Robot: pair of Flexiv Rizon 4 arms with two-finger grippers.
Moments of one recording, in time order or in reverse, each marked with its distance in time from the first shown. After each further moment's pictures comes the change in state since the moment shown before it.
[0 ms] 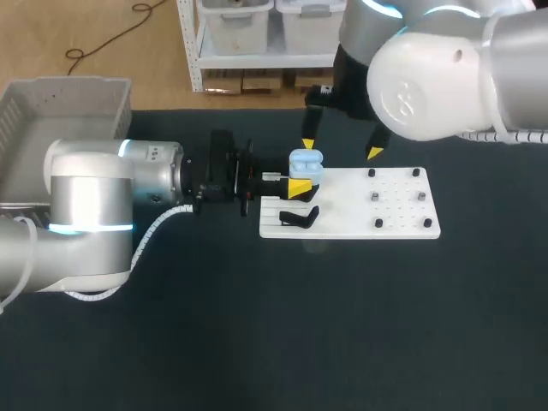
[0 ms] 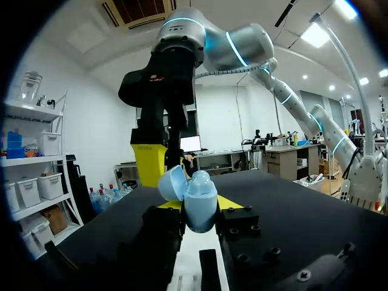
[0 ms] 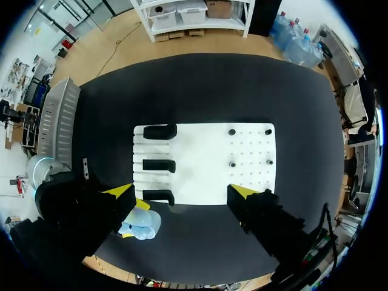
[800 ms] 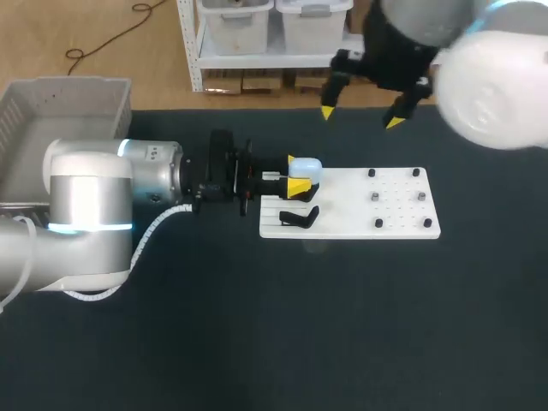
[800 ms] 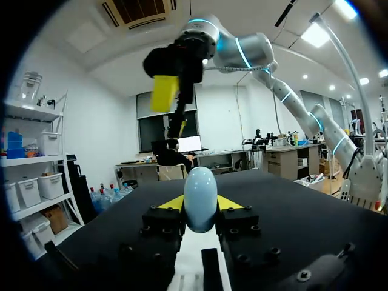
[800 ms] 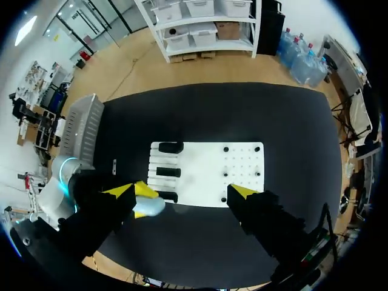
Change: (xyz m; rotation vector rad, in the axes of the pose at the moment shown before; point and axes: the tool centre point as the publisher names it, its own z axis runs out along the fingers) left arm -0.004 0.007 -0.004 -0.020 -0.007 -0.010; right arm -0.002 -0.014 -0.074 -0.135 -0.175 -0.061
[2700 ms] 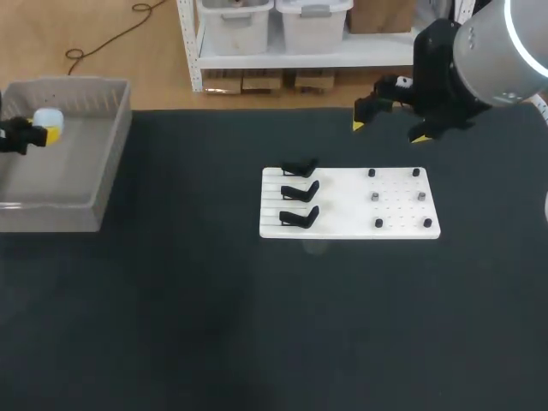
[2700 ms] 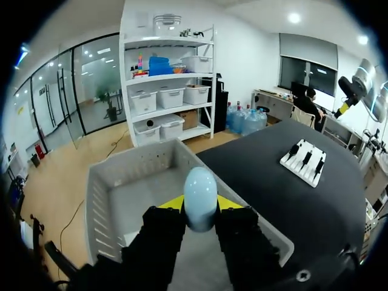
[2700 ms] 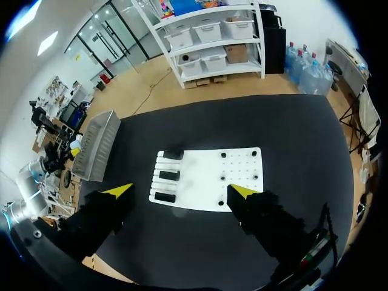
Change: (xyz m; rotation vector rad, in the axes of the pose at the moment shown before) left arm 0.003 0.084 -0.417 -0.939 0.584 -0.393; right arm 0.026 -0.025 -0.016 -0.106 -0.202 -0.008
